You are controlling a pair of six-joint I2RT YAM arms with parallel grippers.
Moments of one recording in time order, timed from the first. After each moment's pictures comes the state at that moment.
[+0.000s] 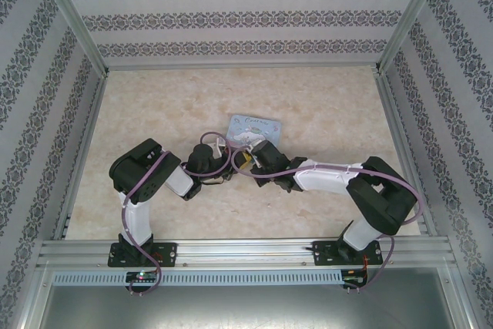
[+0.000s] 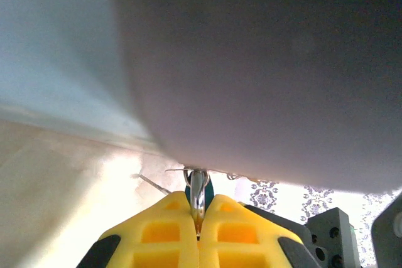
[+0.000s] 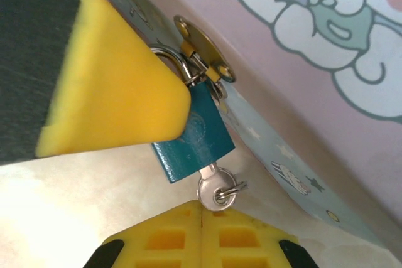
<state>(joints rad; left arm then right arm) -0.58 1.94 0.53 1.11 0.45 -1.39 0.81 1.58 0.75 -0.11 0.13 0.16</state>
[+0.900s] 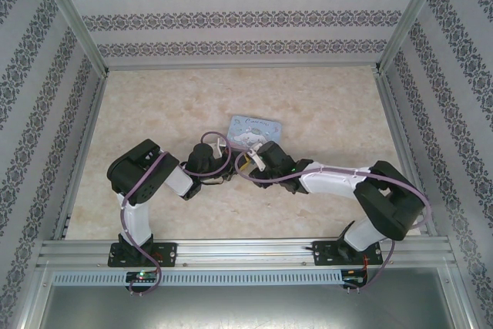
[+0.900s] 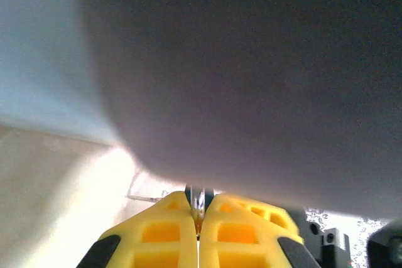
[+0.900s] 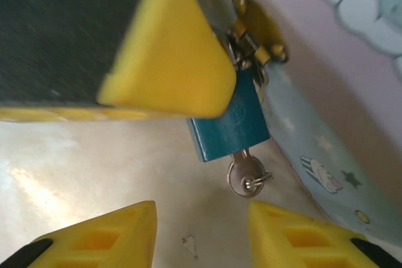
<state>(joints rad) -0.58 1.91 0.53 1.07 0.48 -1.39 0.79 1.54 0.70 -0.09 0.05 0.06</state>
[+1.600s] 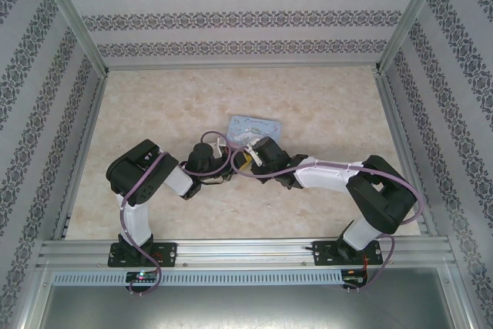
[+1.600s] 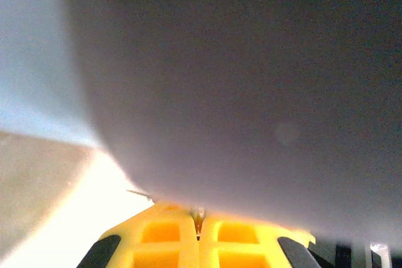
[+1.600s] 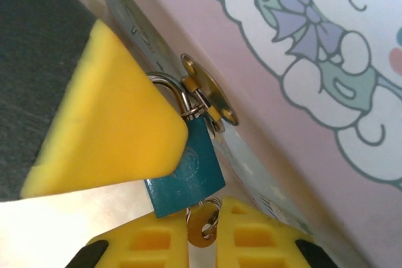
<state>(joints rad) -0.58 1.91 0.53 1.06 0.47 -1.39 0.78 1.60 0.77 -0.10 0.11 0.02</state>
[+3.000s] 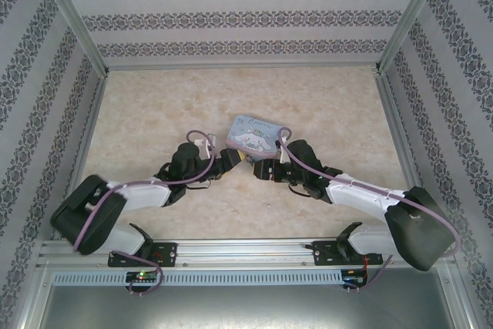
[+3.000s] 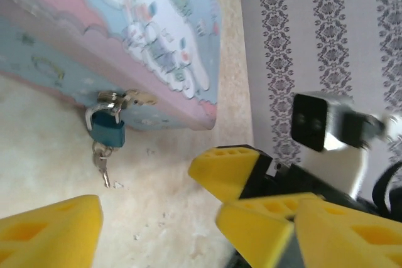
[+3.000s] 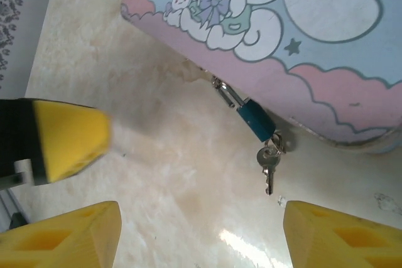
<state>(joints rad) -0.58 1.35 0.43 0.56 0.41 -1.10 0.64 1.28 0.50 0.12 -0.29 0.73</state>
